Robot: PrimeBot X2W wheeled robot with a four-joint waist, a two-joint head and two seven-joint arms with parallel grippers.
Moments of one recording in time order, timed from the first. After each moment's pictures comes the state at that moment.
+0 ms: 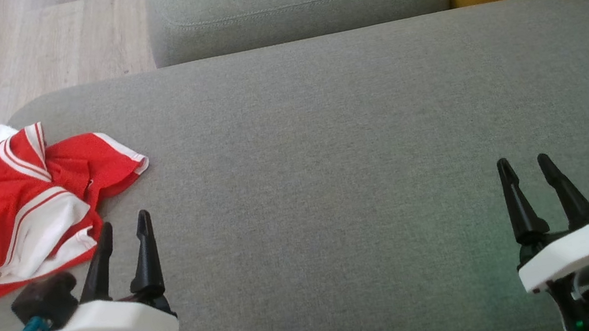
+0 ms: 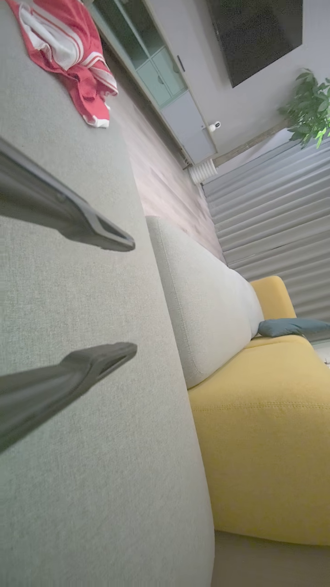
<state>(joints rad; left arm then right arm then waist) -0.05 0.10 -0.12 0.20 -0.47 -0.06 -0.17 0.02 -0.08 0.03 0.11 0.37 0.13 -0.01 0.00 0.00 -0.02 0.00</state>
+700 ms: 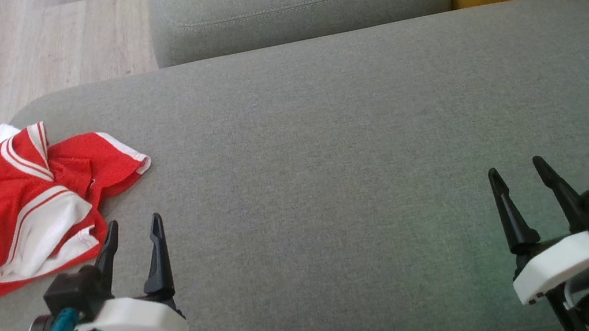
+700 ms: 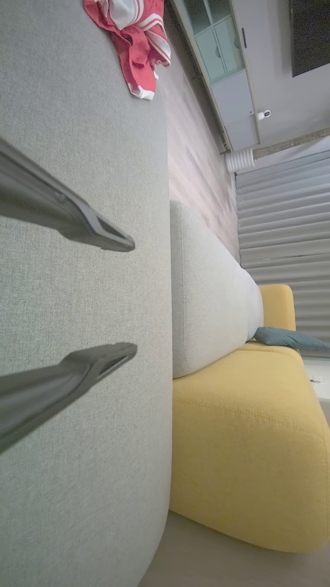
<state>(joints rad) -0.07 0.11 -0.15 0.26 -0.25 -0.03 -0.21 0.03 -0.08 0.03 0.09 0.13 0.13 -0.02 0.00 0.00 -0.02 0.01</state>
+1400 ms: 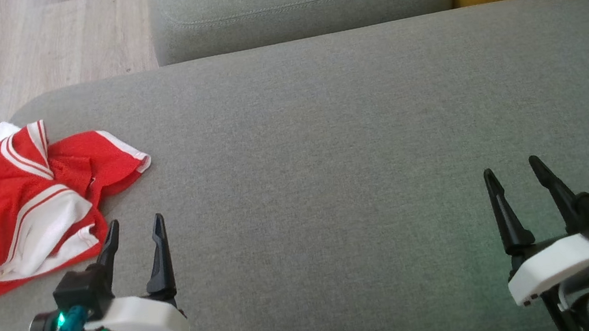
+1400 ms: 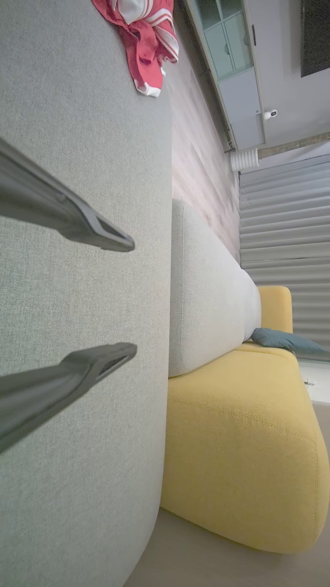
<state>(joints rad) -0.09 0.12 -0.17 0.29 -0.19 0.00 -0.23 0.04 -0.05 0.02 0.08 0.06 0.13 -0.03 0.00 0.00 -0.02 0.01</state>
